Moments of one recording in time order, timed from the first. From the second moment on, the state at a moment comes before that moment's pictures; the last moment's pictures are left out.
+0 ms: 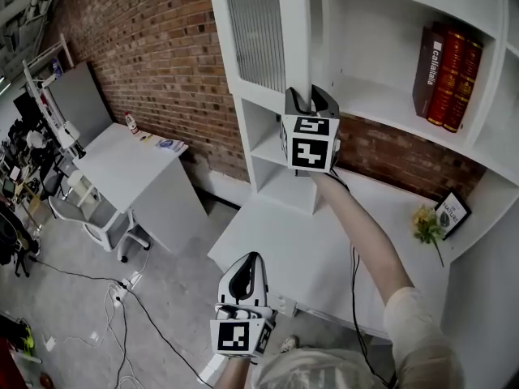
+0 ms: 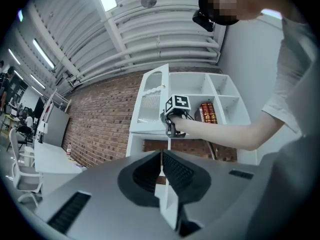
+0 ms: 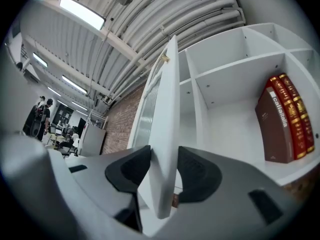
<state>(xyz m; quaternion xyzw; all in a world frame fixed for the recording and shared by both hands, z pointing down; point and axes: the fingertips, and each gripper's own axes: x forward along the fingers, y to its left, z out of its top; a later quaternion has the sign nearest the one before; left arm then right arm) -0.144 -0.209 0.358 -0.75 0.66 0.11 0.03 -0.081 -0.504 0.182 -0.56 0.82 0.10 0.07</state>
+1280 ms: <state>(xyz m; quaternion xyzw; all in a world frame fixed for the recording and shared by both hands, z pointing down) -0.159 -0.263 0.404 -0.78 0.62 0.11 -0.03 -0.048 -0.559 0.177 -0.66 0.73 0.13 0.03</state>
